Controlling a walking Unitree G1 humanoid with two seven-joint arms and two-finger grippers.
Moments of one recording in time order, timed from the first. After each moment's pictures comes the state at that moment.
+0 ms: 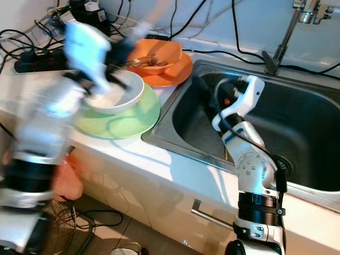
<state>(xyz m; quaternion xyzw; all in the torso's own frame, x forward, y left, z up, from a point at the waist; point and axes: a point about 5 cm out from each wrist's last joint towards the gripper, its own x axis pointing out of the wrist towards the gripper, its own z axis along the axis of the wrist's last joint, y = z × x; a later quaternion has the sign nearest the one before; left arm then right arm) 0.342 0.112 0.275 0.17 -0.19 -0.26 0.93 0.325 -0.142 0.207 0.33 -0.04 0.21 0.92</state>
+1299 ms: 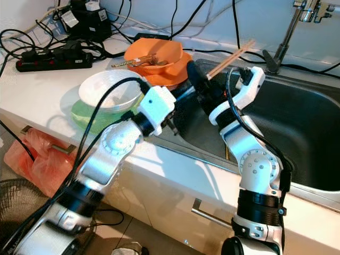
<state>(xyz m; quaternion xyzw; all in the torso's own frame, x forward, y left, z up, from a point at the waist) 0.312 0.035 0.212 0.18 -0.22 -0.39 0.88 0.321 -0.135 0.224 0.38 -0.05 0.24 0.89</state>
